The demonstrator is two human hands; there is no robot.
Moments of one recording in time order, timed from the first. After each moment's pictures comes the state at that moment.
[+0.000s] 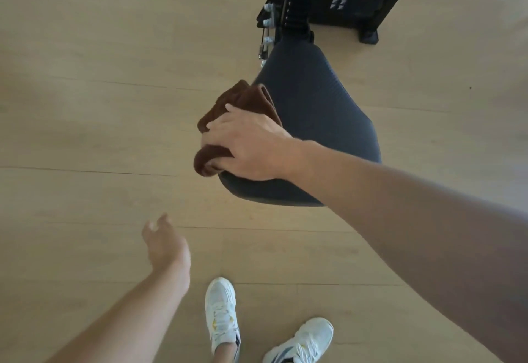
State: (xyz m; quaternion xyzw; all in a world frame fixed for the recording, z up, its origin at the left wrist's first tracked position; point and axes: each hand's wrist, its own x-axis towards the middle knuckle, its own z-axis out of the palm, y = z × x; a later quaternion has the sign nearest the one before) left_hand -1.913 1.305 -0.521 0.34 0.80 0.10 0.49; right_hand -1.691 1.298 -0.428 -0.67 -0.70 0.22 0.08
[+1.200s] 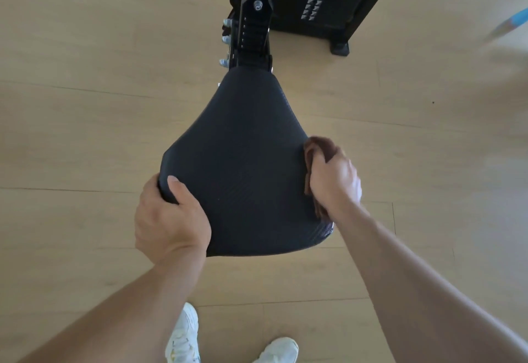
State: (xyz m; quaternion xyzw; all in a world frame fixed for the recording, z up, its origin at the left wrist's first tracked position) left_hand -1.763 1.296 -0.472 0.61 0.71 0.15 0.32; right_hand -1.573 1.179 -0.450 -0.95 0.02 0.23 0.22
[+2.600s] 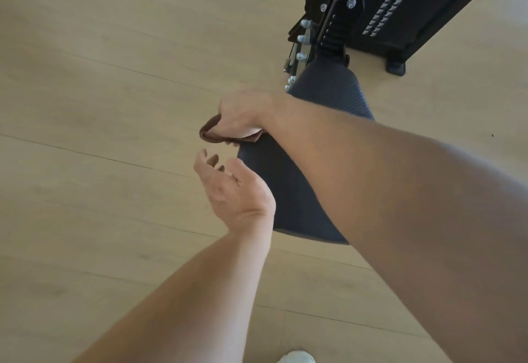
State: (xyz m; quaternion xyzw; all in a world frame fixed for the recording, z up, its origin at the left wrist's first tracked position) left_hand -1.766 1.301 -0.466 0.40 0.72 0.33 0.45; right_hand -1.674 1.407 -0.435 -0.72 -0.61 0.31 -0.15
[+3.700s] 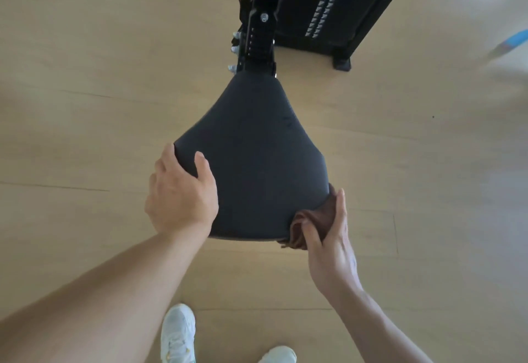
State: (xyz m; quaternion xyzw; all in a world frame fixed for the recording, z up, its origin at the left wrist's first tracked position) left_hand -1.750 1.297 -0.453 0.71 0.64 0.11 0.29; right_hand -1.676 1.084 -0.445 -0.90 -0.08 0.27 0.35
